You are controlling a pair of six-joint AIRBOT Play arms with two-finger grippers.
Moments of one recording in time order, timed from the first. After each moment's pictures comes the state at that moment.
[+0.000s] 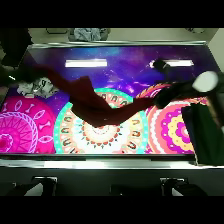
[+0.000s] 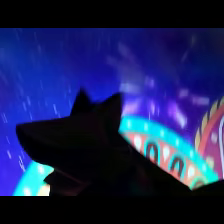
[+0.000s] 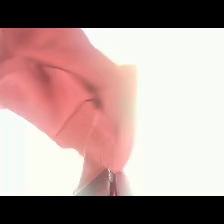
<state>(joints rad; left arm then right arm) 0.15 -1.11 1.42 0.90 -0.99 -1.21 0.10 -1.14 1.41 -1.33 1.25 0.90</state>
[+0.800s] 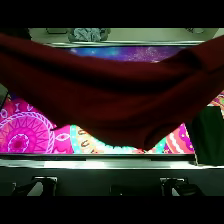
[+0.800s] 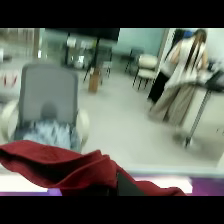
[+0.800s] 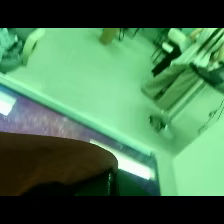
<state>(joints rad) 0.33 -0.85 1.80 0.97 -1.09 -1.42 0.10 -0.78 1.74 -1.73 1.18 1.10</state>
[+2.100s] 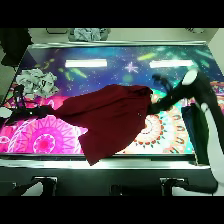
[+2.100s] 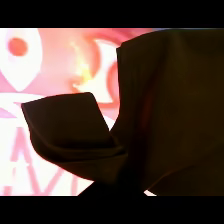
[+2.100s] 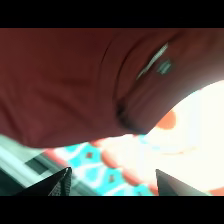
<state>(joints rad) 0.27 -1.14 0.85 1.09 -0.83 -1.21 -0.01 -1.44 1.28 -1.11 1.51 1.06</state>
